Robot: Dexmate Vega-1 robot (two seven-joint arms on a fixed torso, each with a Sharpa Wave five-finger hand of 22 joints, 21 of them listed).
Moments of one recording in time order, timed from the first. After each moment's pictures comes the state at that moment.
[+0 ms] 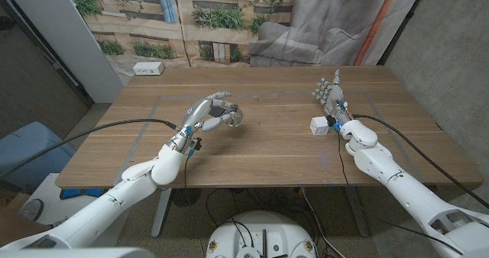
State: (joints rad) left arm 0.97 0.68 0.45 -1.43 0.56 -0.74 0.68; left_hand 0.94 0.09 0.44 -0.17 0.17 1.07 -0.09 0.21 0.19 1.10 -0.21 0.19 0.18 0.52 -0.05 0.18 0.16 0.38 -0.04 0.21 0.17; right arm -0.84 -0.51 -0.37 -1.30 0.65 0.29 0.03; right_hand -0.03 0.06 -0.21 0.19 0.26 -0.16 -0.04 0.22 0.28 -0.07 0.02 0.22 0.24 -0.10 0.06 0.23 0.48 0.11 0.05 0.21 0.18
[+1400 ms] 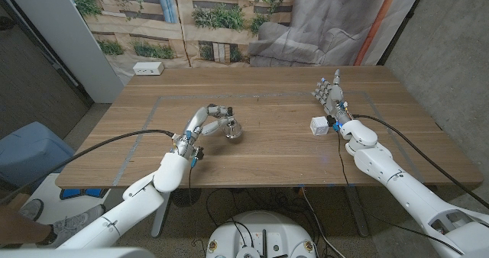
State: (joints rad) left arm 1.20 0.68 0.39 -1.76 0.11 -0.27 0.42; left_hand 0.94 0.09 0.42 -0.17 0.17 1.06 -0.10 0.21 0.19 1.11 -0.21 0.19 0.18 0.52 -0.05 0.18 0.16 0.38 -0.03 0.20 0.17; right arm -0.84 -0.51 -0.37 -1.30 0.65 0.29 0.03; right_hand -0.03 0.06 -0.21 0.19 0.26 -0.16 -0.04 0.22 0.28 -0.07 0.02 0.22 0.24 -0.10 0.06 0.23 0.48 0.11 0.05 0.21 0.18
